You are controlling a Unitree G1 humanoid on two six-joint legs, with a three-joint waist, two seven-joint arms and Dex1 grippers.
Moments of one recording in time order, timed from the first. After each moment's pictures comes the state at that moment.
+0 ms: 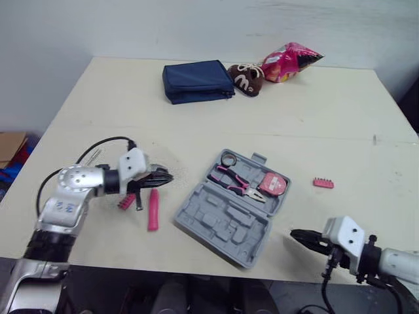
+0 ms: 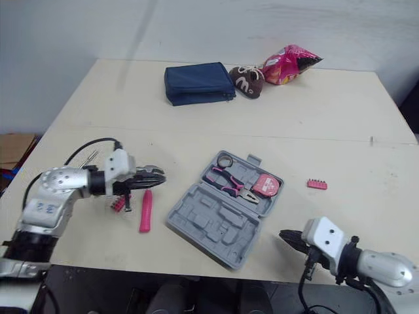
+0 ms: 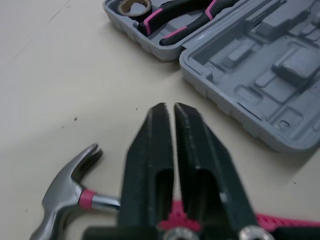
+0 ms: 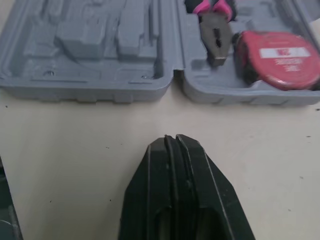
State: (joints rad) left arm -0.46 0.72 -0.07 0.08 -0.22 0.16 -1.05; right arm 0.43 -0.82 -0.22 -0.54 0.31 0.24 0.86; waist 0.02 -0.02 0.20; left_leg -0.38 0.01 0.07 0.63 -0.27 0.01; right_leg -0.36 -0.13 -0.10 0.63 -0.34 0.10
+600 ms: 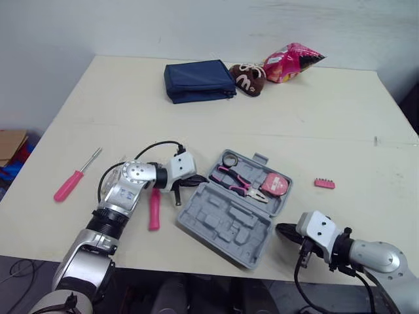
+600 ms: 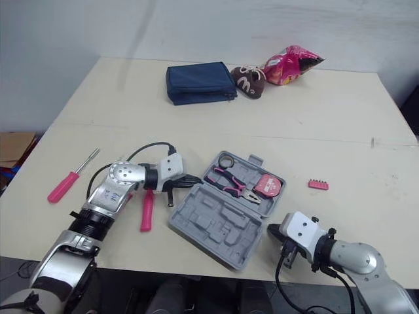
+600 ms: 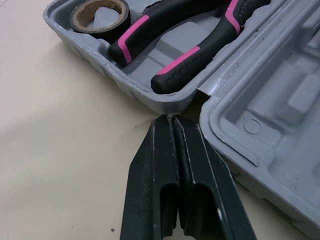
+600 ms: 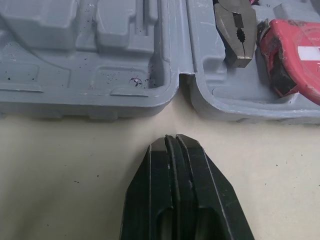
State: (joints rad) left arm -0.66 0.47 -0.26 0.37 -0.03 0.09 -0.99; right arm 0.28 -0.78 -0.05 -0.51 0.17 0.29 0.76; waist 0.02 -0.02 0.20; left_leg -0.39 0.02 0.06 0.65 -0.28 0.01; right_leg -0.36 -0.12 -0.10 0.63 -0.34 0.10
